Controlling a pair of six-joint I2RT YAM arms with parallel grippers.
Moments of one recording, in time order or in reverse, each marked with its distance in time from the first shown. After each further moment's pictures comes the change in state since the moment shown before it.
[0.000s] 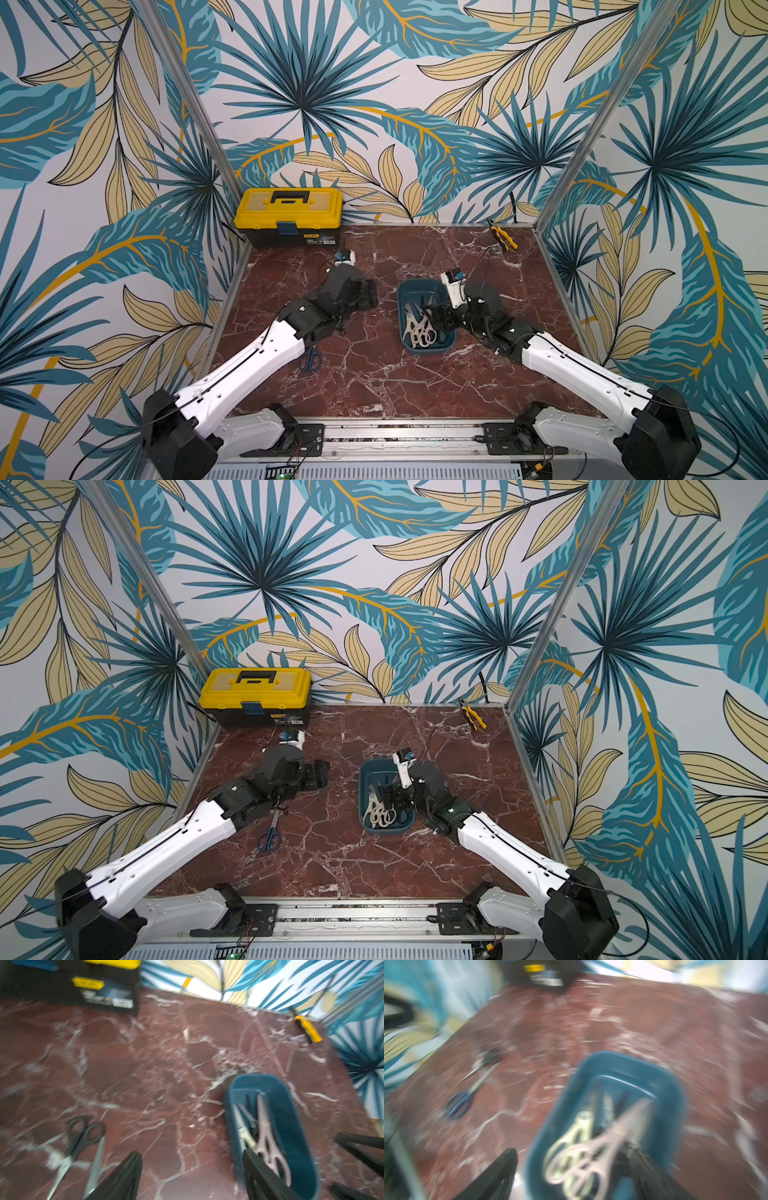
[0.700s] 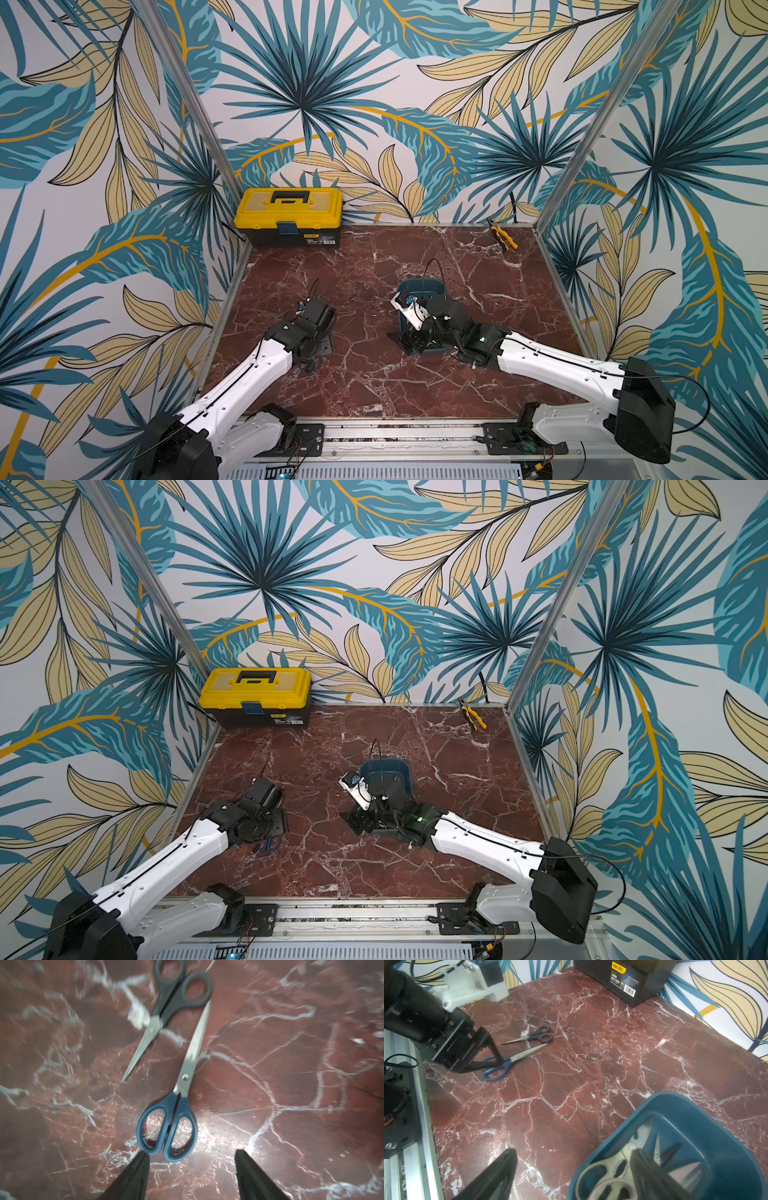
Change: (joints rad) left arm 0.206 0.009 -0.283 -0.216 0.126 -0.129; right arm 0.185 0.140 0.093 0.024 0.101 -0.194
